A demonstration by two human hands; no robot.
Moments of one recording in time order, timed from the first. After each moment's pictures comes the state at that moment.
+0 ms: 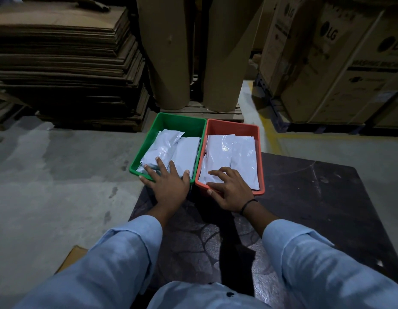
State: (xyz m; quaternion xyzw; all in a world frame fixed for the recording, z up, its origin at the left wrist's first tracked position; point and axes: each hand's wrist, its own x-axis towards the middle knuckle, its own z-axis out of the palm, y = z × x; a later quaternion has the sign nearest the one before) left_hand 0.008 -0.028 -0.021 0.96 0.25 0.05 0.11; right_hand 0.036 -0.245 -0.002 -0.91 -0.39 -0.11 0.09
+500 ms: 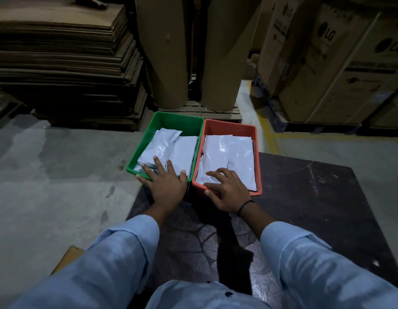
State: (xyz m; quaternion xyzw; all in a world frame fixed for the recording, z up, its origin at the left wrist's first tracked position) left_hand 0.011 -0.026 -0.024 0.96 0.25 0.06 0.11; right_hand 0.033 -0.242 0.000 -0.91 -0.38 -0.10 0.10
